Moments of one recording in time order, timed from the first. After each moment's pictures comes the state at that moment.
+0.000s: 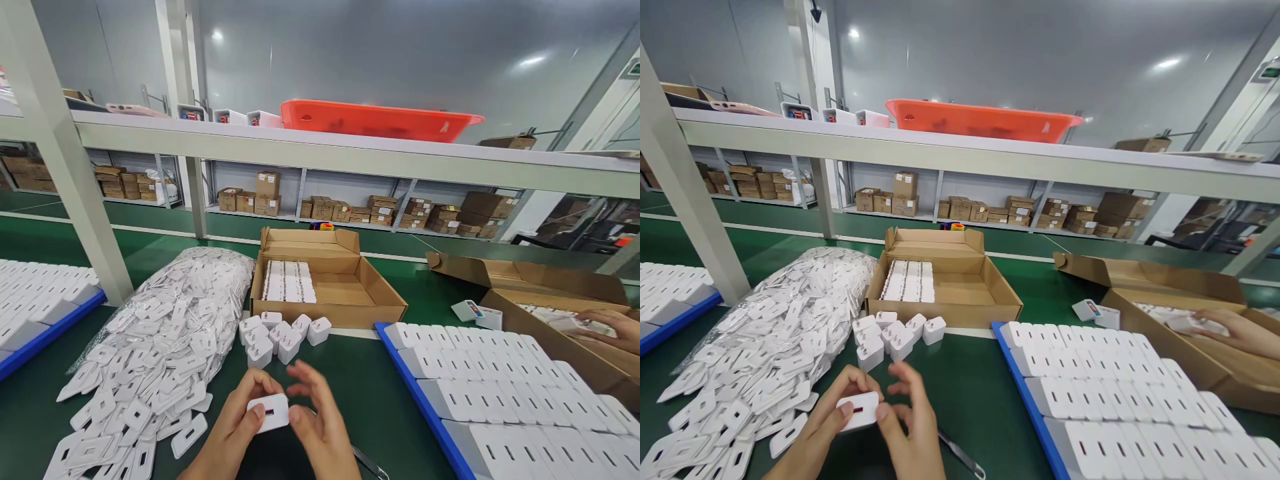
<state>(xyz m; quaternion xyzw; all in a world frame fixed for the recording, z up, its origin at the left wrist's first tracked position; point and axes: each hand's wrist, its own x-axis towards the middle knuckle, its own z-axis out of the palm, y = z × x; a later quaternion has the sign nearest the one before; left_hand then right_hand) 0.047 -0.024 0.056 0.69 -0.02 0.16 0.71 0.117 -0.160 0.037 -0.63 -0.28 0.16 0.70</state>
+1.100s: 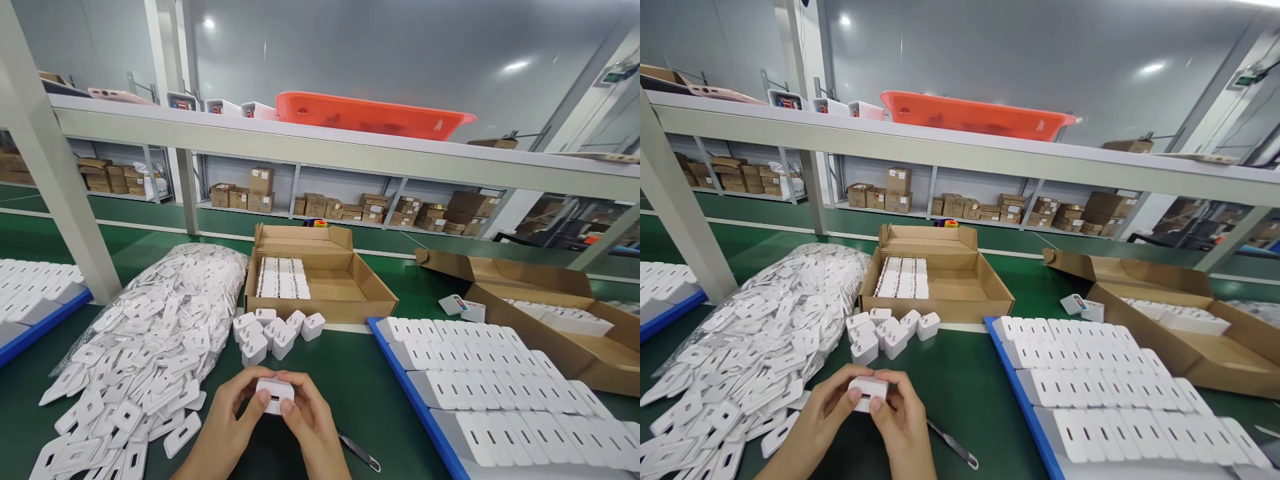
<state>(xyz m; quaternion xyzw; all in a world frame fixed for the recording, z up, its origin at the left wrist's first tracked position) 0.048 -0.022 0.058 0.73 0.02 0.16 0.66 0.112 -0.155 0.049 -0.55 -0.27 0.22 0.76</state>
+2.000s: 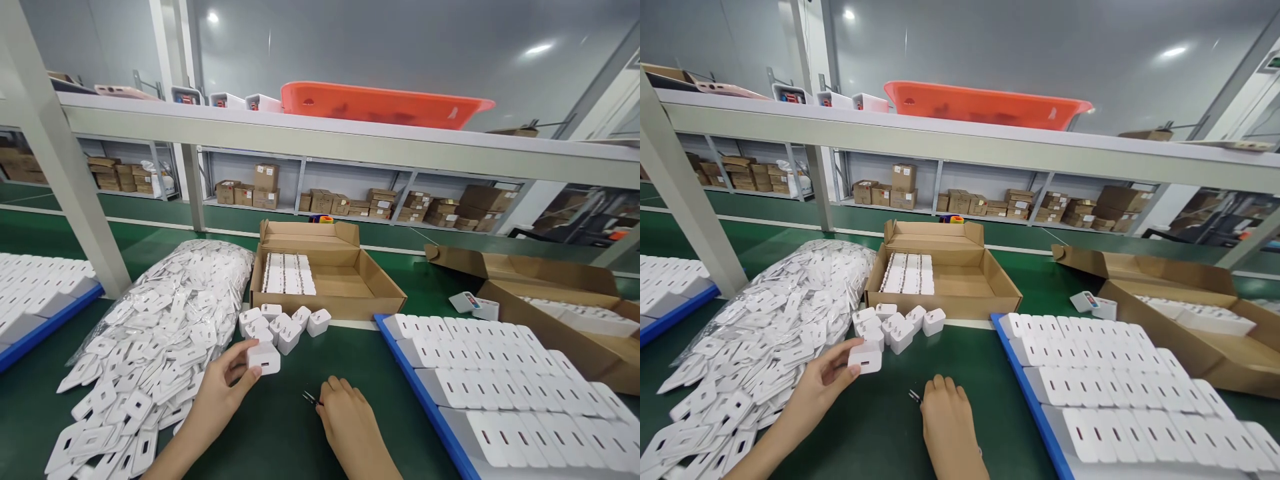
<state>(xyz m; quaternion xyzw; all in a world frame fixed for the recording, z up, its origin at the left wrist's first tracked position) 0.056 0.006 0.052 0.69 0.15 0.16 0.69 0.148 -0.190 0.059 -0.93 -0.36 -0.03 0.01</state>
